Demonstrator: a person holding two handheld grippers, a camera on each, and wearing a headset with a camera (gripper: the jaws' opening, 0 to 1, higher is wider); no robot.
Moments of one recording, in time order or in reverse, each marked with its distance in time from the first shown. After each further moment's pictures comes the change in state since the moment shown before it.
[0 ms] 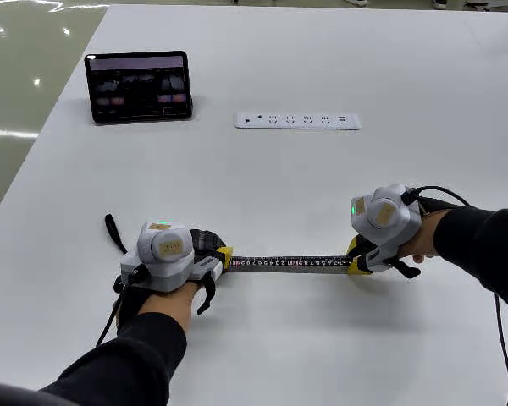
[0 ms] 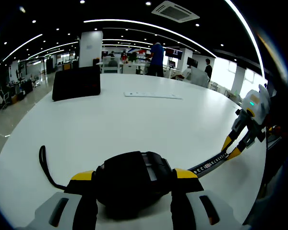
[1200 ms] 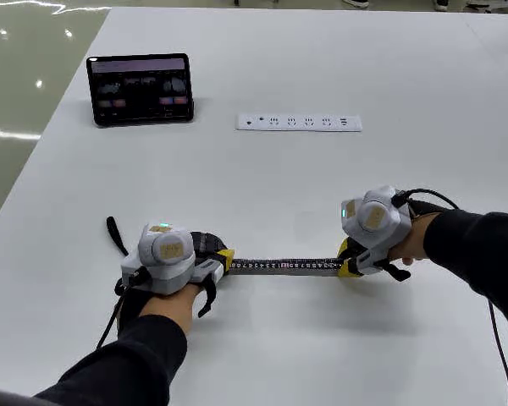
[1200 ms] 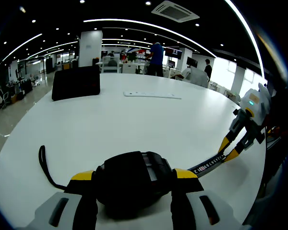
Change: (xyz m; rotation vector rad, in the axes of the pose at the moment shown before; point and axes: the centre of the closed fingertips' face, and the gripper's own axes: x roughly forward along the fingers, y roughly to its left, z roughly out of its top) left arm 0.000 -0.001 0.000 0.000 0.003 -0.005; right arm 0.007 0.002 0.018 -0.015 -0.026 0.004
